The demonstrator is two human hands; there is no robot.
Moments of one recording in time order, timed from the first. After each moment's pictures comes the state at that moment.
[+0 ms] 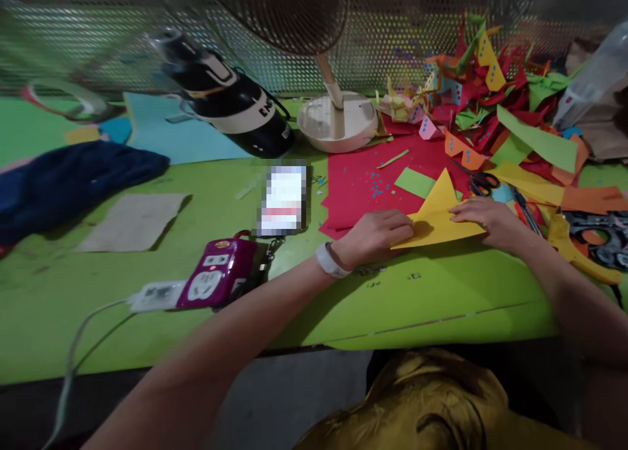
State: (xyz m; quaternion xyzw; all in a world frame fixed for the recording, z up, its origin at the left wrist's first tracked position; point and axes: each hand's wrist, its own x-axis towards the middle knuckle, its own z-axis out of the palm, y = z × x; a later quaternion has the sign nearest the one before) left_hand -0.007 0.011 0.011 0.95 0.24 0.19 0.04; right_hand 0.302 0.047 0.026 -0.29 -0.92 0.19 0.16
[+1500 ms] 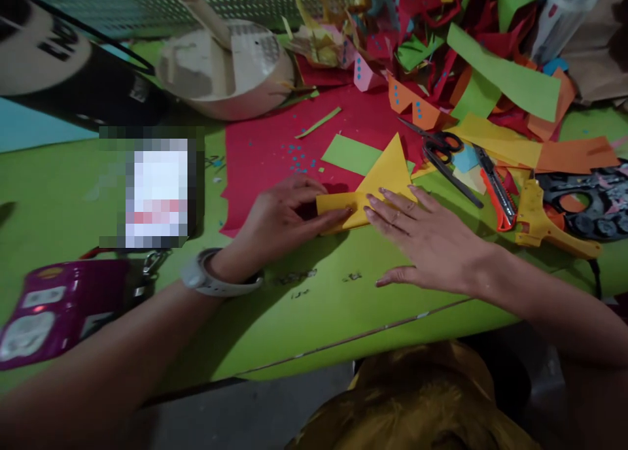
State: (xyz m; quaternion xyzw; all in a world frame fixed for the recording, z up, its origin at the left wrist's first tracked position) left_hand -0.009 0.012 0.019 0.75 0.49 0.33 0.29; right_hand 0.254 -0.015 0.033 -0.28 -0.95 0.12 0.11
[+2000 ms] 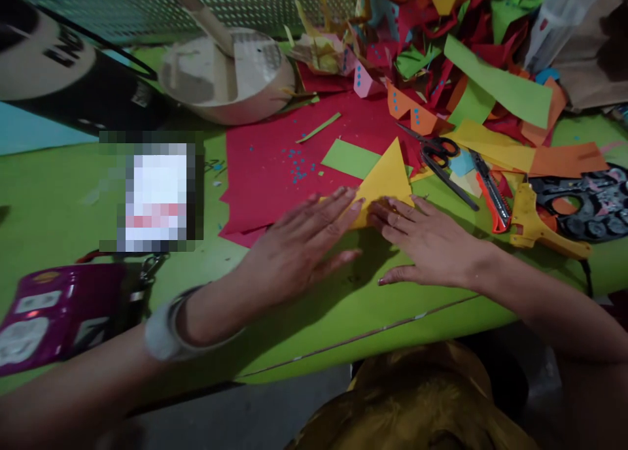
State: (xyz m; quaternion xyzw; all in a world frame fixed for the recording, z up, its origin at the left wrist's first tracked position) left_hand -0.001 -0.026 0.027 0.92 0.35 0.15 0.01; right_hand 0.250 -0.012 0.041 -0.29 -0.95 0.09 -0.04
